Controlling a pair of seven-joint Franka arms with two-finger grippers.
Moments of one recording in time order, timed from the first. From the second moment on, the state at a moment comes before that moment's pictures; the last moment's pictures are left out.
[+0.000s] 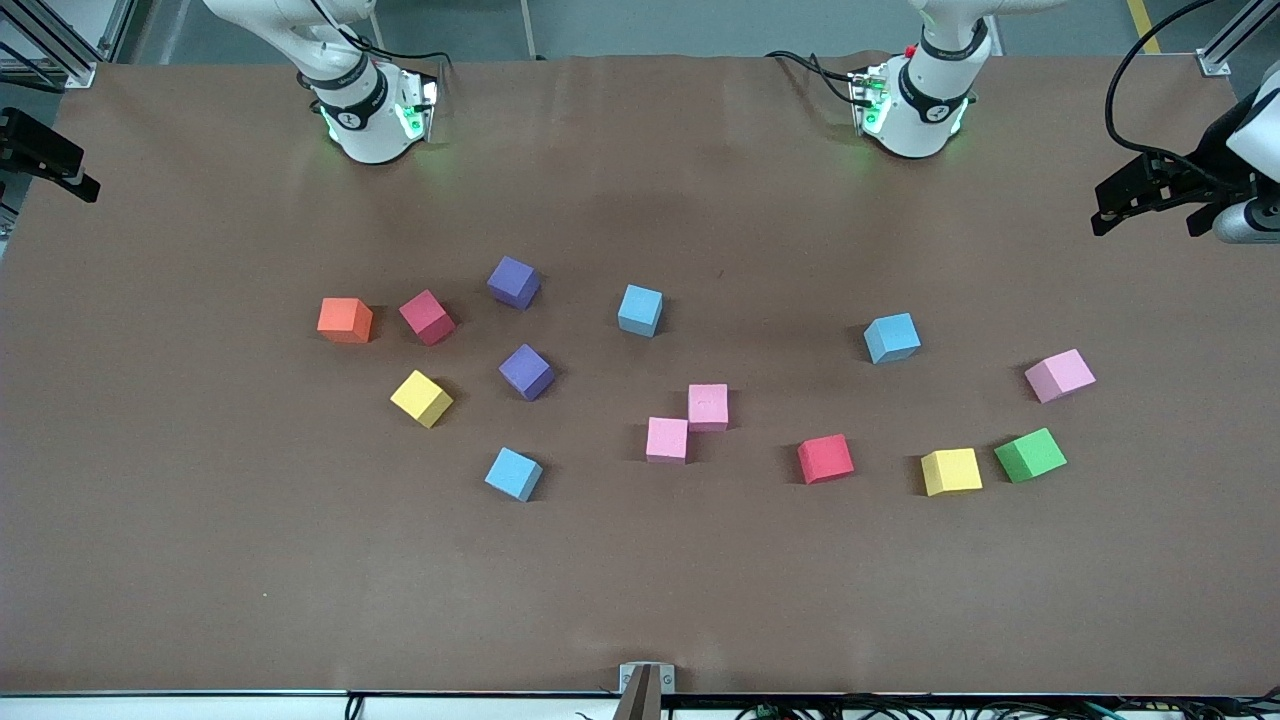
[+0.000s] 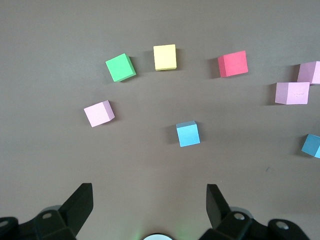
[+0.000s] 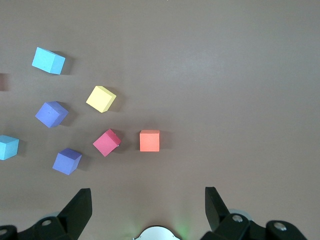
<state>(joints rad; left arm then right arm) 0.03 -0.05 -0.09 -1.54 0.00 1.47 -0.03 0.00 -0.07 -0.07 -1.46 0.01 1.35 -0.05</state>
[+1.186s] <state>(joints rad) -0.26 0.20 -0.25 -1.55 -0.06 1.69 -0.65 0.00 -0.07 -0.06 -1.46 0.01 1.35 -0.08</state>
